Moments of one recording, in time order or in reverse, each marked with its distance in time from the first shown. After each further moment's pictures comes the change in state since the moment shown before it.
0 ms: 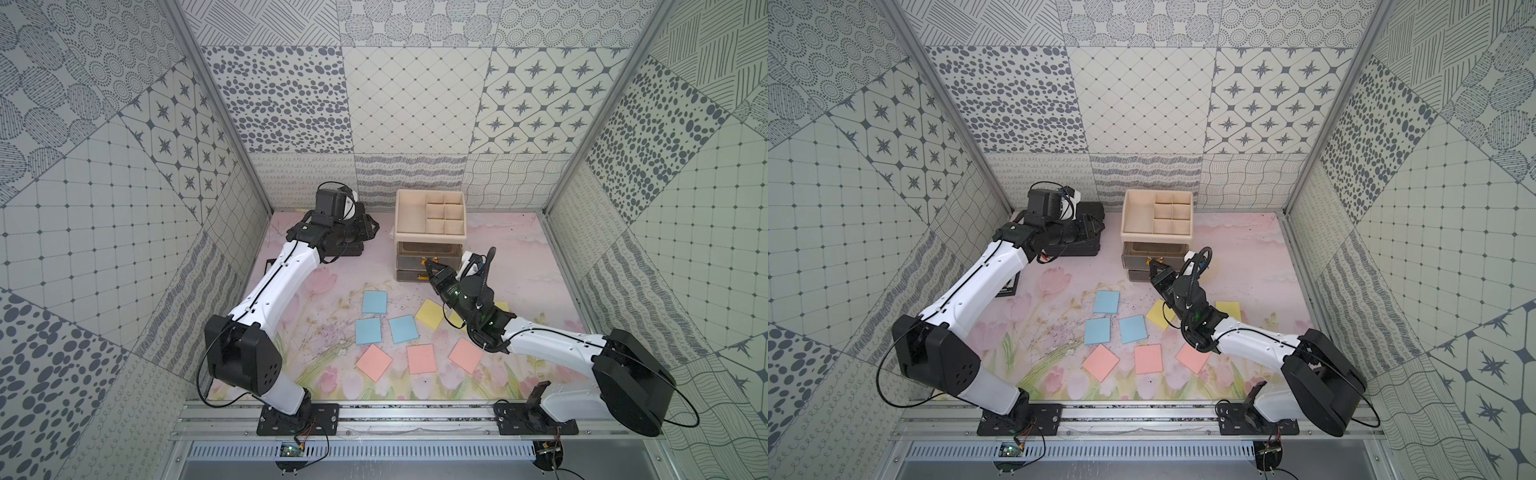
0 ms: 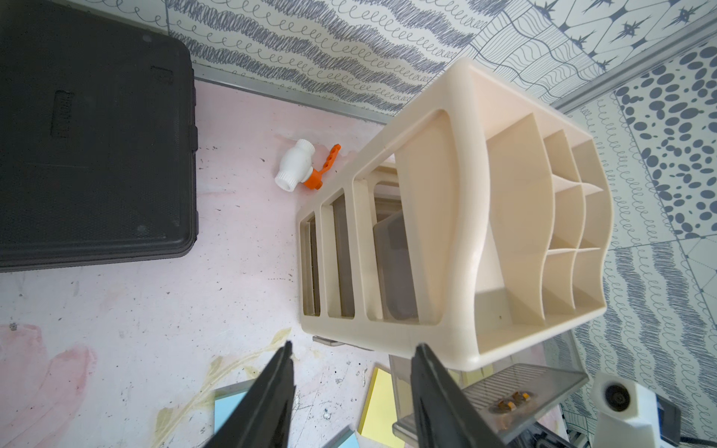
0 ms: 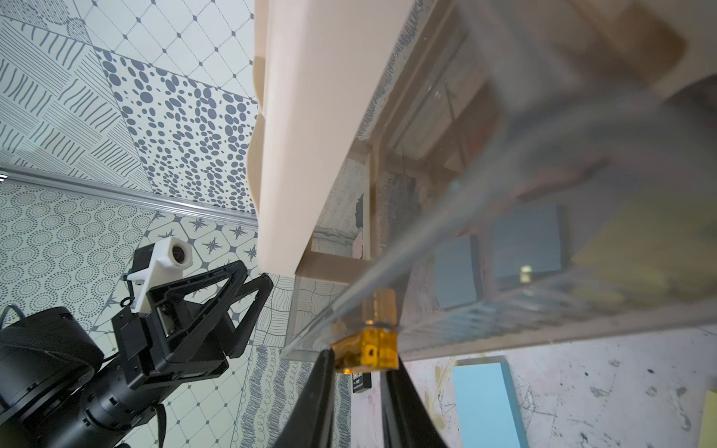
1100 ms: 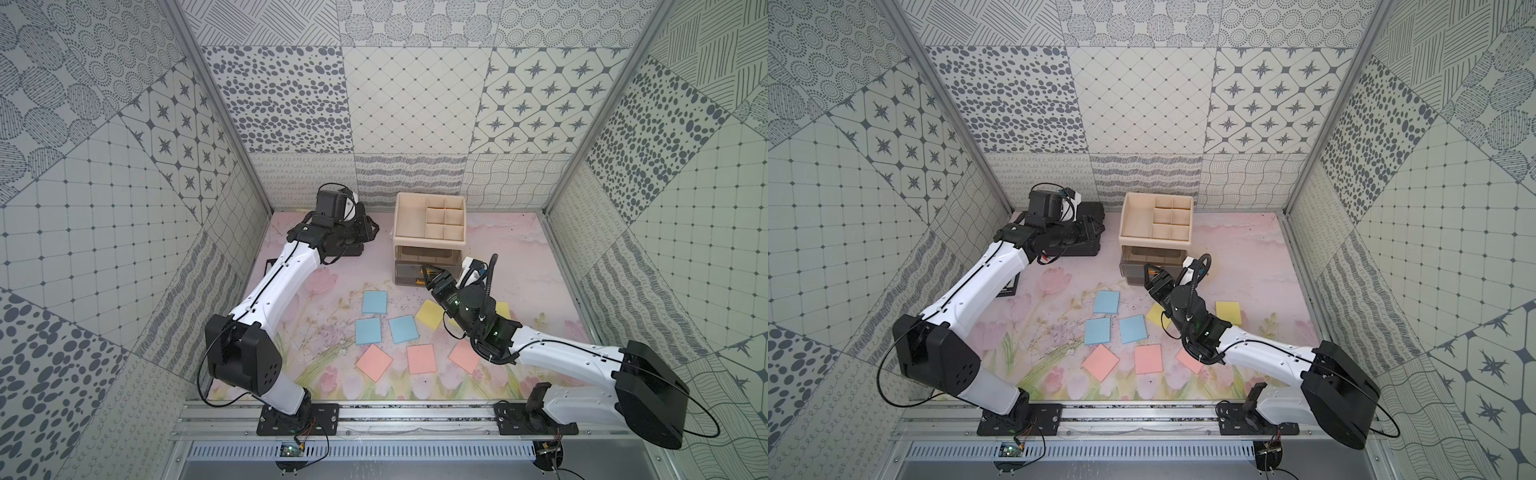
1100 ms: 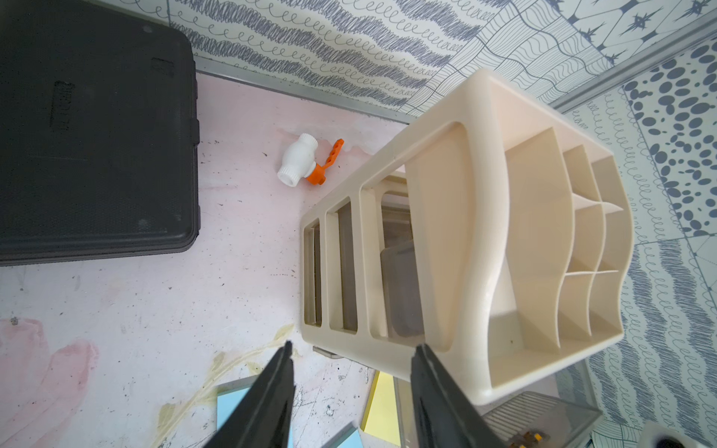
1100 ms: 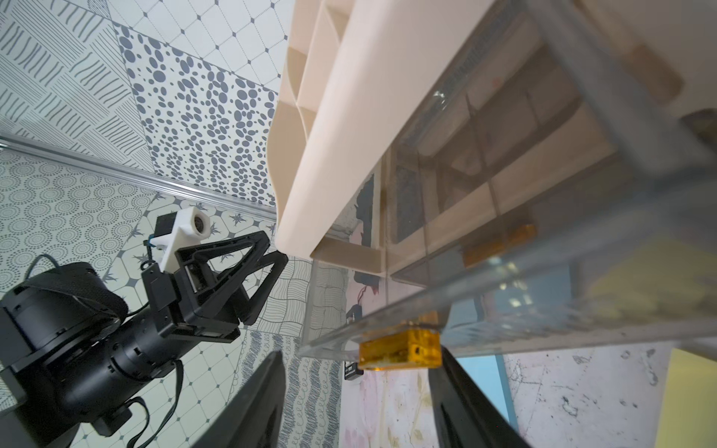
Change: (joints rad) left arm 0.000 0.000 -0.012 0.000 -0.001 0.003; right arm 0.095 -0.103 -0.021 -0.078 0.111 -0.040
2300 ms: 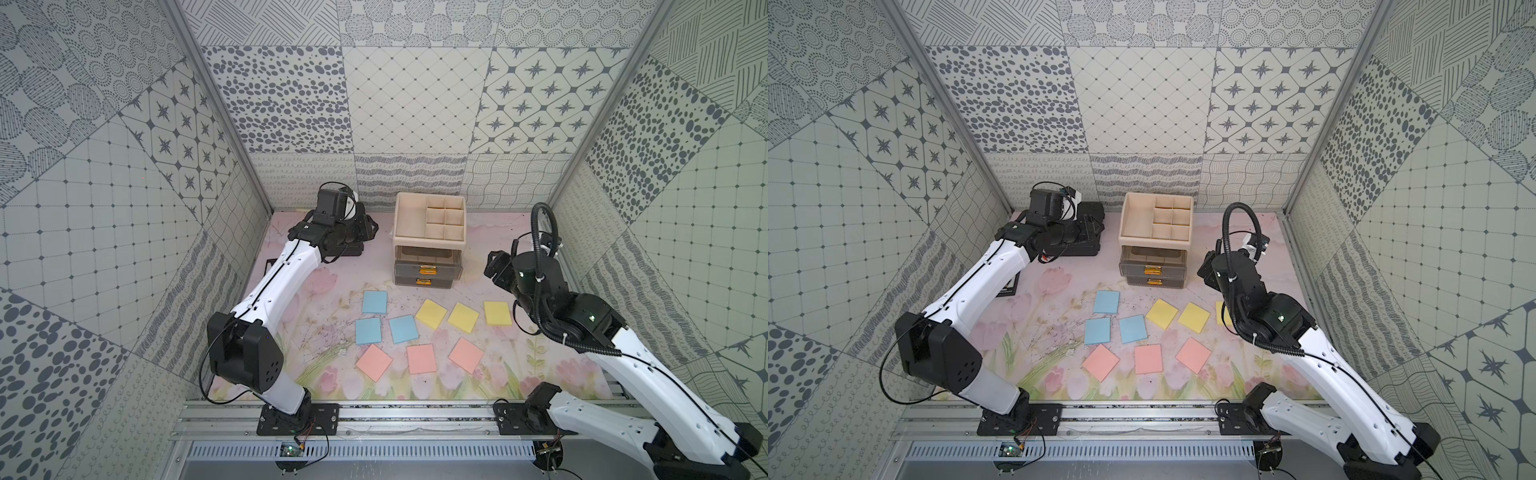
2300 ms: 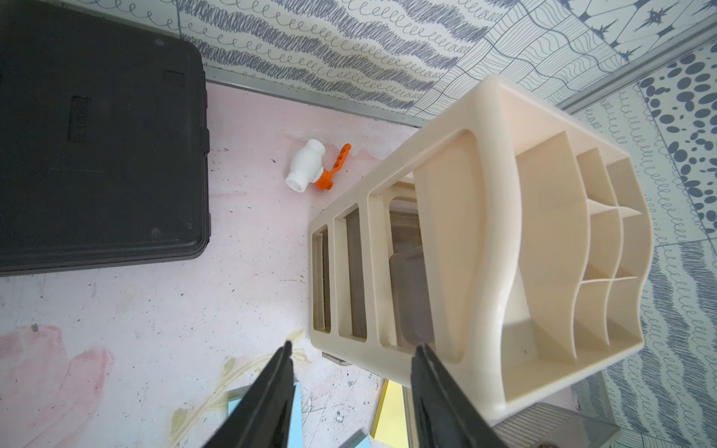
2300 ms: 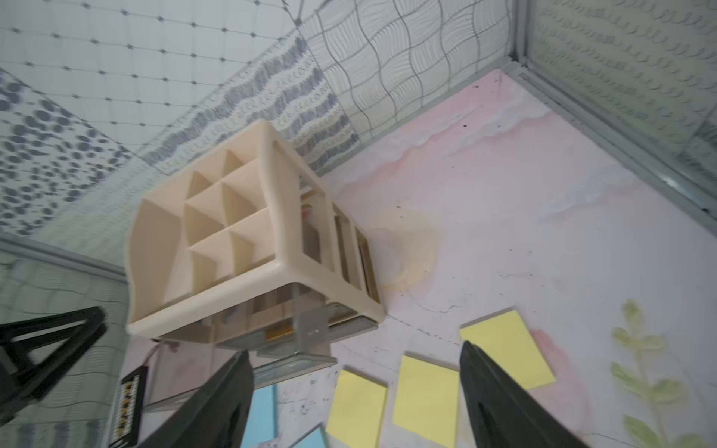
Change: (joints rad) left arm 0.000 0.010 0.008 -0.007 -0.024 0.024; right arm -0.306 -0.271 0.555 -1.356 0.129 -0.396
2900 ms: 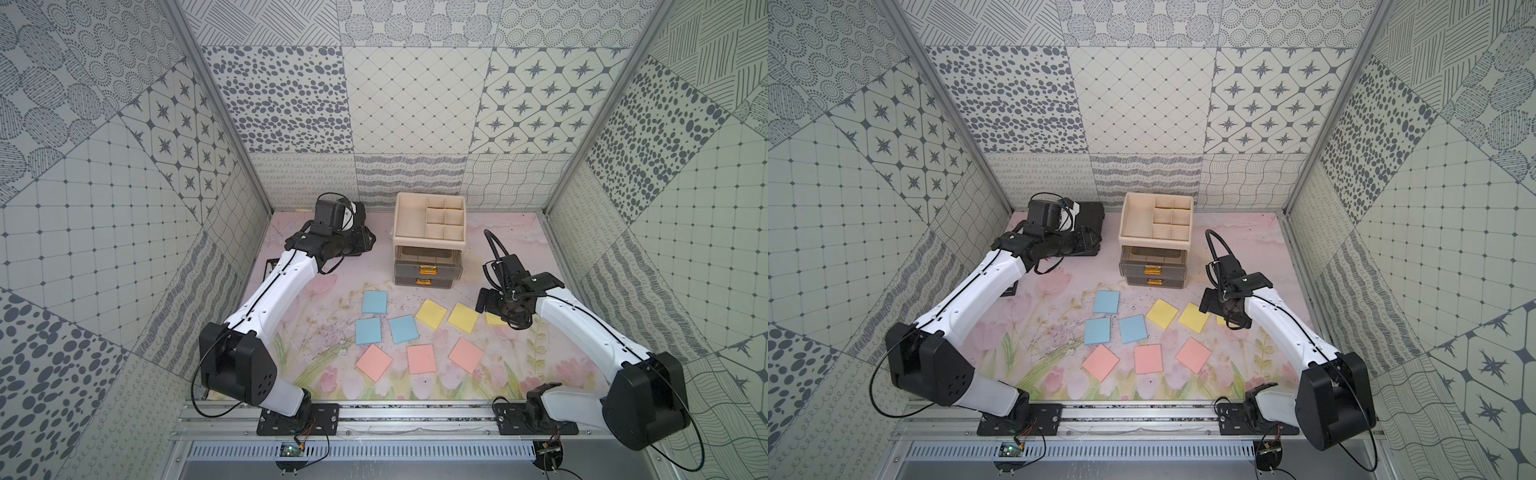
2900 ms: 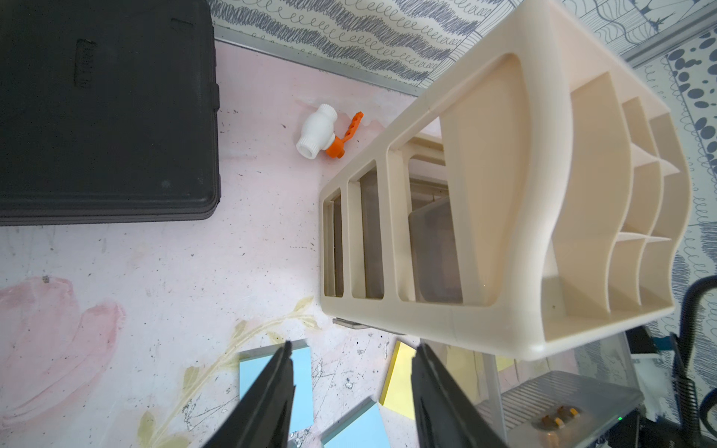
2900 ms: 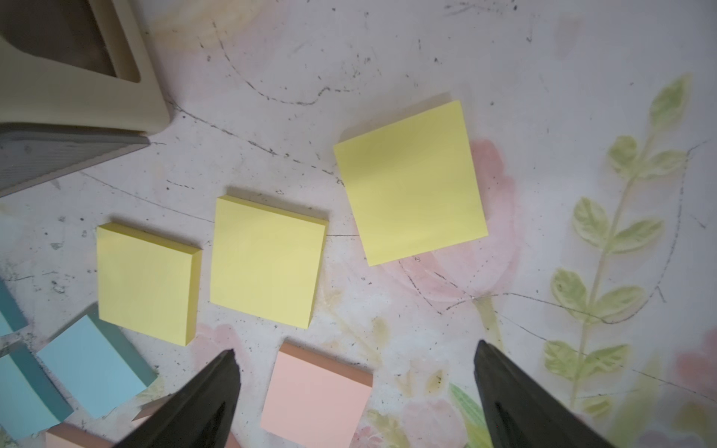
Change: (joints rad) left arm 0.000 -0.072 -0.117 -0.004 -0.001 -0.001; right arm -0.287 0.313 -0.245 -0.101 -0.470 -0.197
